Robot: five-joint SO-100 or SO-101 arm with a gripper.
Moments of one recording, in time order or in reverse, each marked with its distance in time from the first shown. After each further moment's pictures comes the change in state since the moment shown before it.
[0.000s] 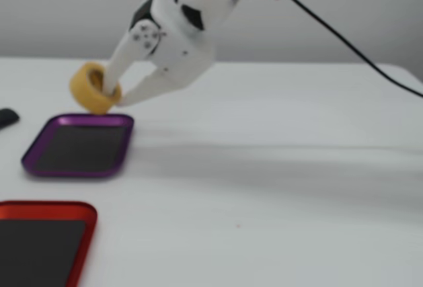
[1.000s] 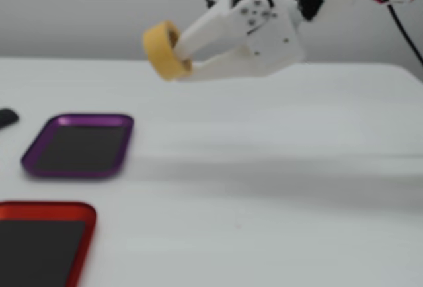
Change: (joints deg) arm -1.4 35.7 38.8 -16.0 0.4
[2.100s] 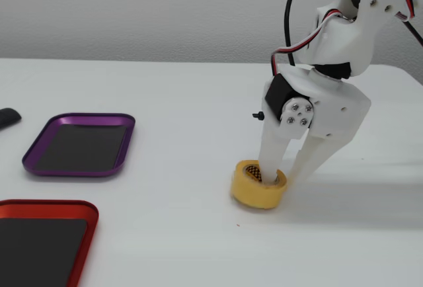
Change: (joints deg) arm -10.8 -7.7 2.7 37.5 4.5
